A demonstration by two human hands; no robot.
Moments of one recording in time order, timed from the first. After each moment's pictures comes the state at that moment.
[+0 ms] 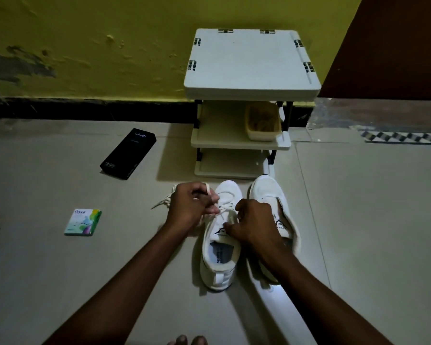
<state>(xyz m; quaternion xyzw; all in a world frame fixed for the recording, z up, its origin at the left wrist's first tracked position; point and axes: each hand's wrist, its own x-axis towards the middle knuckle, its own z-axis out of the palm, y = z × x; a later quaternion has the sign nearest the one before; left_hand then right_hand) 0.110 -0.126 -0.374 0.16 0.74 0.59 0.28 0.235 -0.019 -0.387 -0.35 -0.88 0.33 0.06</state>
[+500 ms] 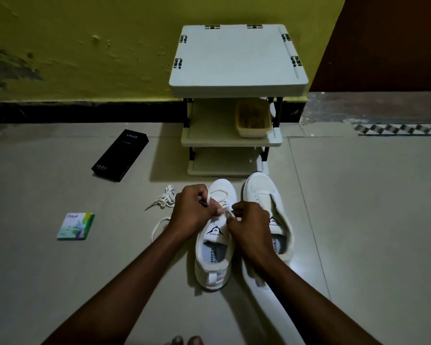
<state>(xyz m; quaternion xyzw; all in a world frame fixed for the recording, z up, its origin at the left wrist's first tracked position) 0.118 -0.113 -0.393 0.26 0.82 0.45 0.24 0.246 -0.031 -0.392 -0.42 -0.78 0.43 0.15</state>
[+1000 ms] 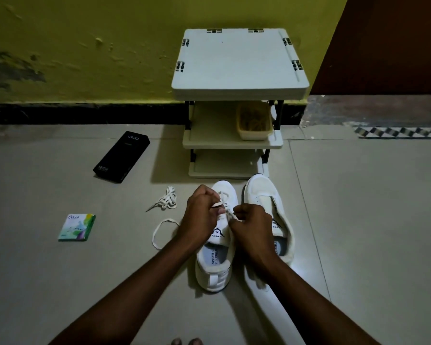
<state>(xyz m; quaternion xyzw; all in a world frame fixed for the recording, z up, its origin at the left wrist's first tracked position) 0.136 -0.105 -0.391 0.33 0.84 0.40 0.14 0.247 -0.028 -0.400 -0.45 -0.75 0.46 0.15</state>
